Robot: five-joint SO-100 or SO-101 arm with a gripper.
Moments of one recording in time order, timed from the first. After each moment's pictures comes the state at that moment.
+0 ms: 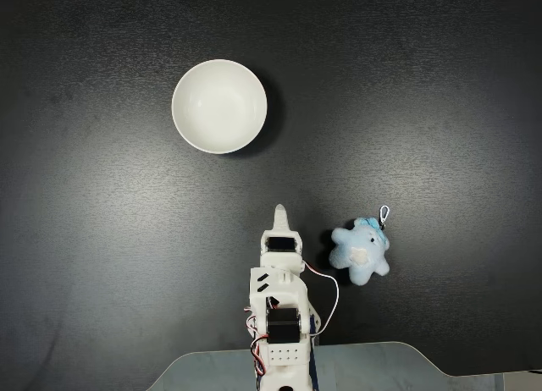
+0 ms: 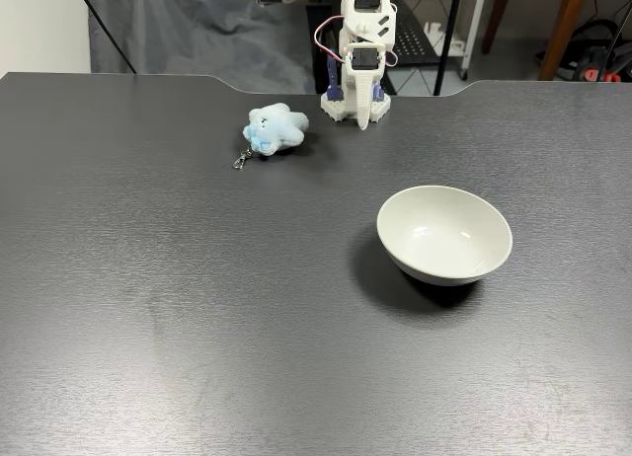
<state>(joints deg) 2.6 191.1 168.5 69.9 3.6</state>
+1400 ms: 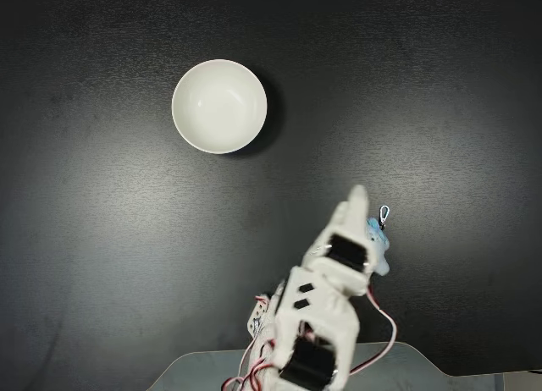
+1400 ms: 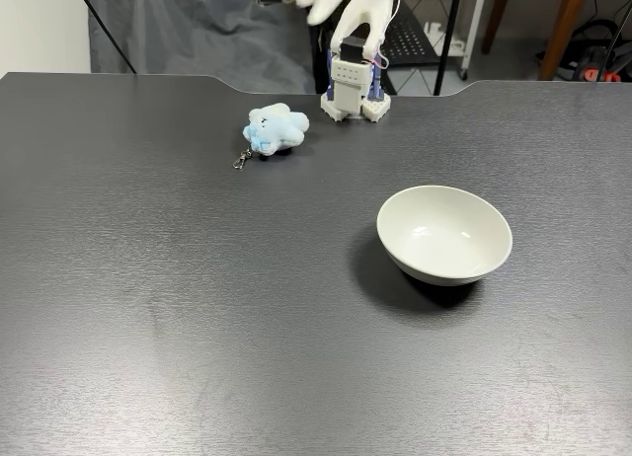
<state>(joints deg) 31.6 148.7 107.0 77.5 3.6</state>
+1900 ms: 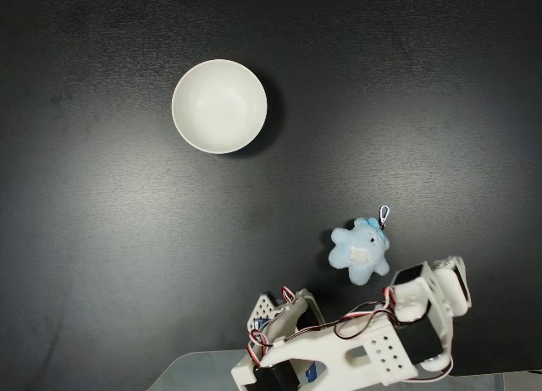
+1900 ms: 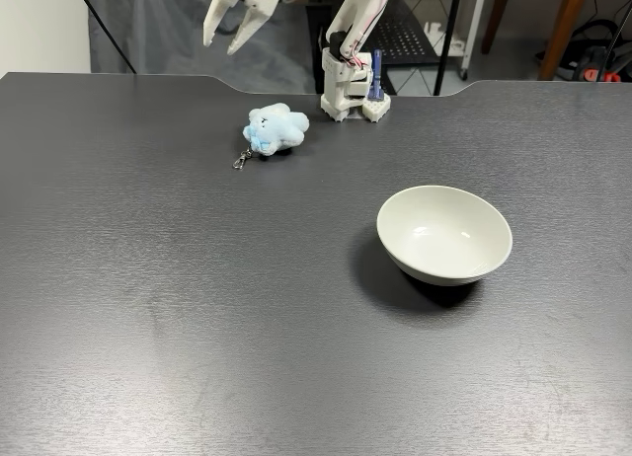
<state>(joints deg) 69.2 125.1 107.0 77.5 3.6</state>
